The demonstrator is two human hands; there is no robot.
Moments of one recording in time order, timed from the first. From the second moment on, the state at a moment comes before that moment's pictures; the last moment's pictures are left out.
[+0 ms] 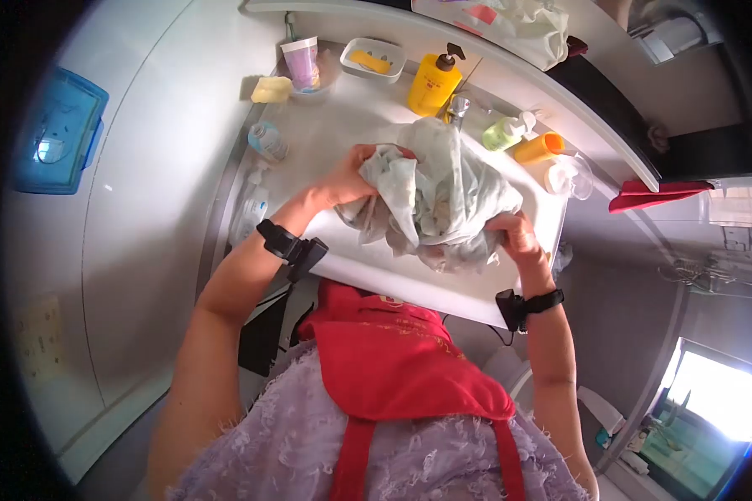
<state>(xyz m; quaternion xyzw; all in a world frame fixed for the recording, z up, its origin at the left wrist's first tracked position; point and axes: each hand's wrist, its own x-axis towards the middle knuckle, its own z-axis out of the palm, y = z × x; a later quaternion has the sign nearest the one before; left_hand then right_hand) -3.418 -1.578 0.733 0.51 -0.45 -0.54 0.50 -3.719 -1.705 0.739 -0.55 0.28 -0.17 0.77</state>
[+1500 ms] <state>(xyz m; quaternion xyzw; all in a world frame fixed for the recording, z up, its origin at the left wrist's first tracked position) -3.379 -1.612 0.729 0.64 -0.63 -0.37 0.25 -3.704 -1.751 0.732 -0.83 0.35 0.04 0.43</state>
